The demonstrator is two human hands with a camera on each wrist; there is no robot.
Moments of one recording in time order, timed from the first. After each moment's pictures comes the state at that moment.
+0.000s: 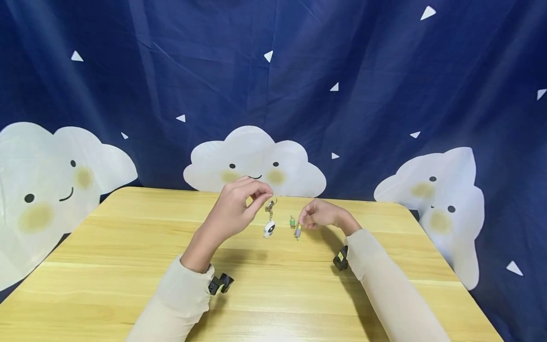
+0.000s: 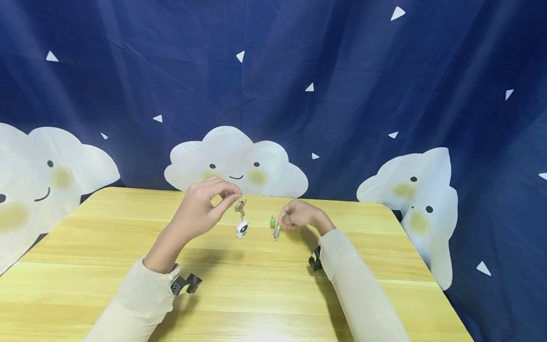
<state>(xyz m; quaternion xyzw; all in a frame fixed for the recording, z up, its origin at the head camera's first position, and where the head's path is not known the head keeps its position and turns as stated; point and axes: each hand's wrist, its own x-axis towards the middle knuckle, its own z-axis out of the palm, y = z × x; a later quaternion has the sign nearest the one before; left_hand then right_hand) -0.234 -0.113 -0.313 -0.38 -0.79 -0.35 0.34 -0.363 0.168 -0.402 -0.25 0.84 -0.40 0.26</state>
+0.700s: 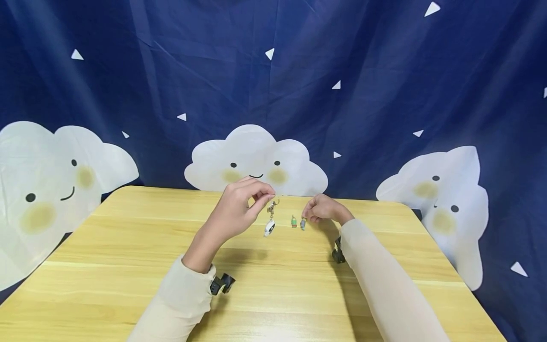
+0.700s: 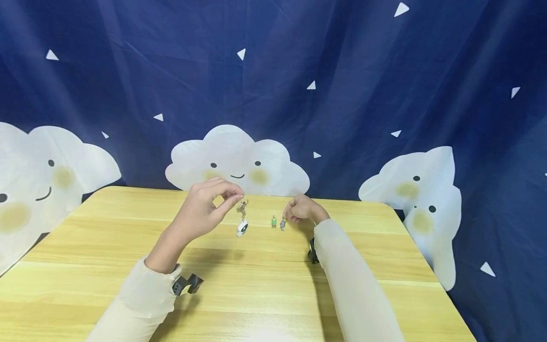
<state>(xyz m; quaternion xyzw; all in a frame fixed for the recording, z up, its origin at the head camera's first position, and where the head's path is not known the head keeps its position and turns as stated) -0.234 -0.111 -0.315 -0.37 -0.79 -0.35 0.33 -0.388 0.164 -0.416 -0.15 0.88 -0.39 0.23</state>
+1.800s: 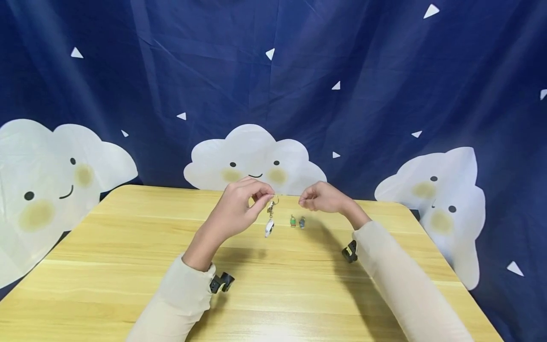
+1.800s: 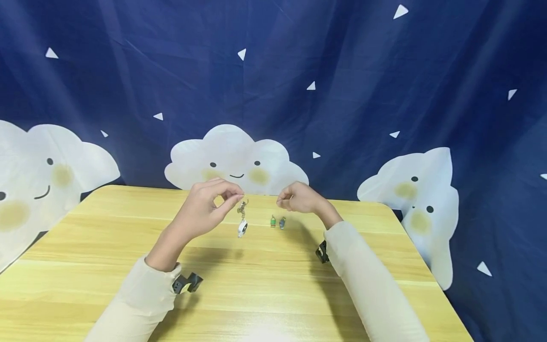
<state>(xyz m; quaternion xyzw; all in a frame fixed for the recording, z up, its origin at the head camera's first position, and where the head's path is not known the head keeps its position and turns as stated) -0.235 -0.111 -0.316 -0.36 -0.80 -0.35 0.31 -0.353 0.158 -0.347 -0.30 0.89 -0.33 0.12</state>
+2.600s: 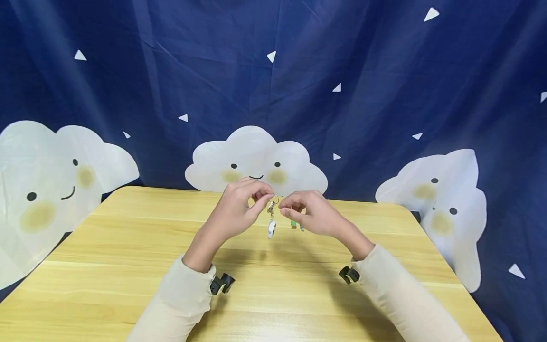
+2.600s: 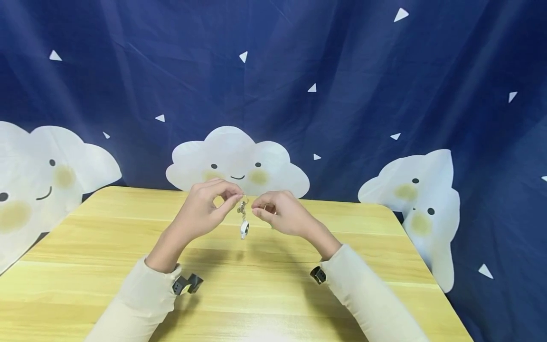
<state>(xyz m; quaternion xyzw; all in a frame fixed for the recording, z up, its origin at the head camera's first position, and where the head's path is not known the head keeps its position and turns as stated) -0.234 -0.113 -0.315 -0.36 -0.80 -0.35 0.32 -0.278 0.119 -0.326 -0.43 0.85 -0.31 -0.06</state>
